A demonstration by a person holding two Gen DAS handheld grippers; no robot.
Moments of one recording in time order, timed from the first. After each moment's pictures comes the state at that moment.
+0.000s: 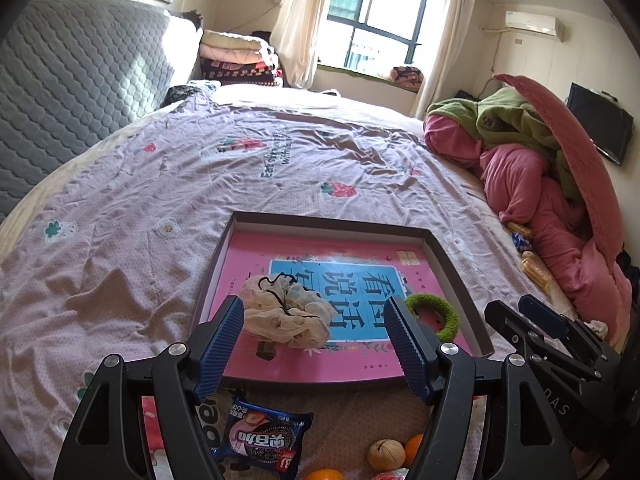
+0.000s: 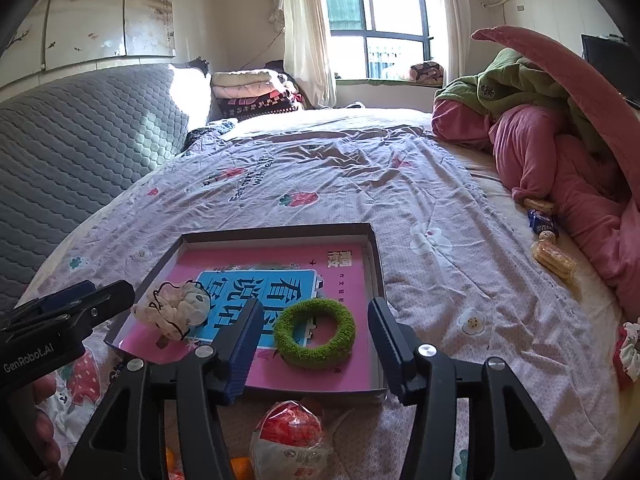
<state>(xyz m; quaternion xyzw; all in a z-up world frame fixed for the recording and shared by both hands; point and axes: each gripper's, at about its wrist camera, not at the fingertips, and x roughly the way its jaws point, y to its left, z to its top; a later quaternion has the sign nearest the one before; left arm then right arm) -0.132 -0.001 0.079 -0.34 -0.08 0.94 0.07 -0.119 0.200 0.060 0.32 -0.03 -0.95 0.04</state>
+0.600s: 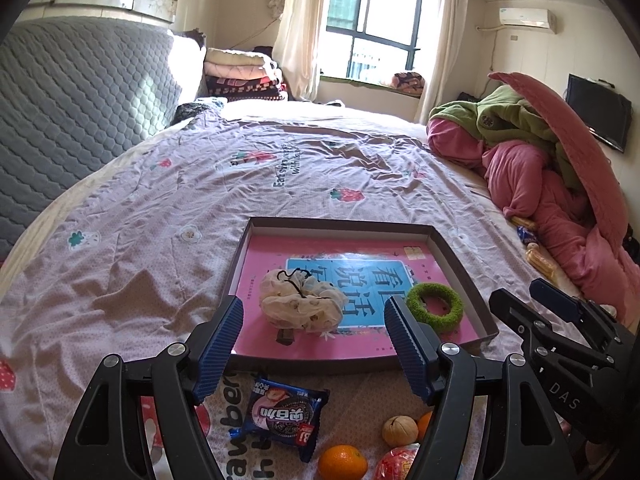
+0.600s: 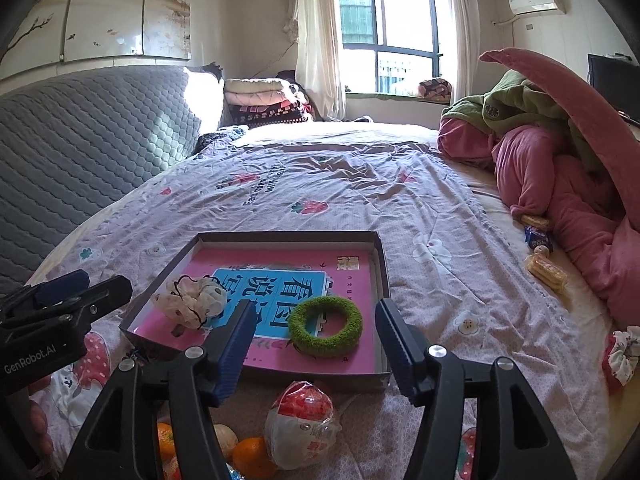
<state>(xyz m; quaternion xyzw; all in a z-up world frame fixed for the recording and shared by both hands) -0.099 -0.005 0.083 -0.32 -0.05 0.95 0.05 -0.092 0.187 0.070 0.30 -0.01 -0.95 0.05</state>
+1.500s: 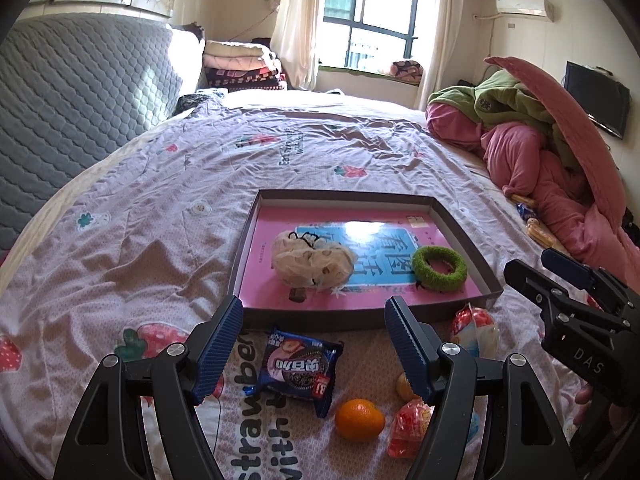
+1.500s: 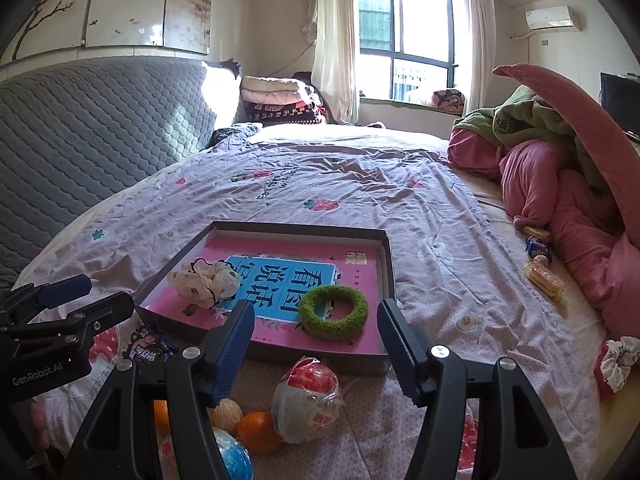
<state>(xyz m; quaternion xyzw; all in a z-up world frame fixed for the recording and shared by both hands) -0.067 -0.013 0.063 -0.34 -0.03 0.94 0.05 -0.066 0.182 0.067 0.29 0.02 -0.95 0.06</state>
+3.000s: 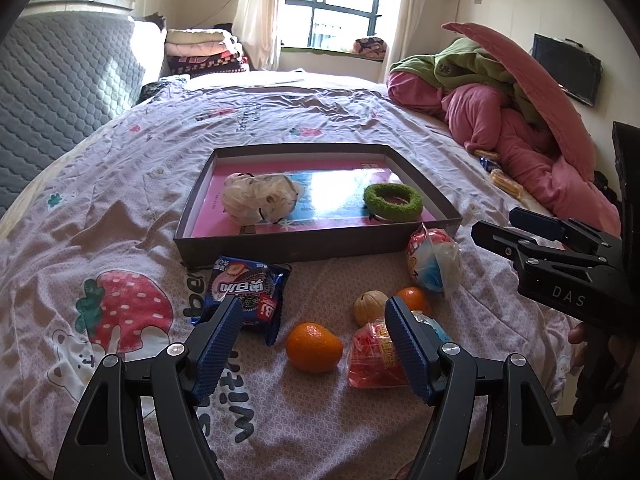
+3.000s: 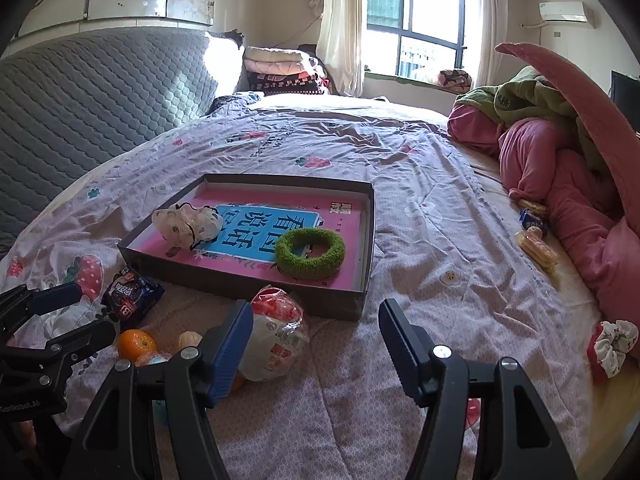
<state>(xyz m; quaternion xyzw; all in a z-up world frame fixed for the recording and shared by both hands) -0.027 0.015 0.027 -0.36 -0.01 0.92 0.12 -0.050 0.208 0.038 0.34 0.04 -0.94 0.07</state>
